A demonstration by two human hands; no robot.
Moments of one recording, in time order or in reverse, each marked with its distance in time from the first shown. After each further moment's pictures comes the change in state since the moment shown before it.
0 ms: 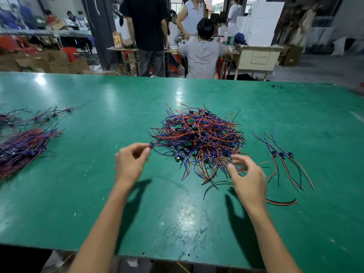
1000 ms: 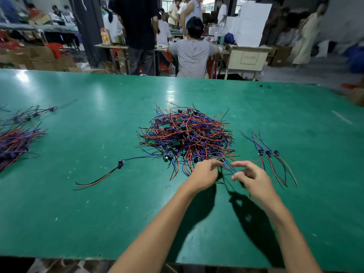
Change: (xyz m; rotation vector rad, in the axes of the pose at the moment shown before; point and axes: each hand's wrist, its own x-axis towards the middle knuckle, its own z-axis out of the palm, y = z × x) left_hand -0.054 0.053 0.186 0.143 -0.806 0.037; right_hand 0.023 0.034 -0.054 0.161 -0.295 0.105
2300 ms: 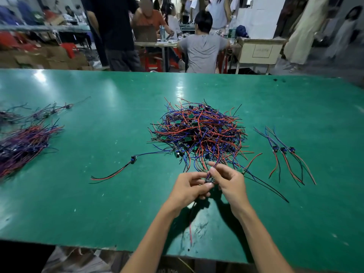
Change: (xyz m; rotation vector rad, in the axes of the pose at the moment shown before) left_hand -0.089 -0.037 -0.026 -0.634 0.101 -0.154; right_hand -0.013 -0.001 0.099 0.499 -0.076 0.033
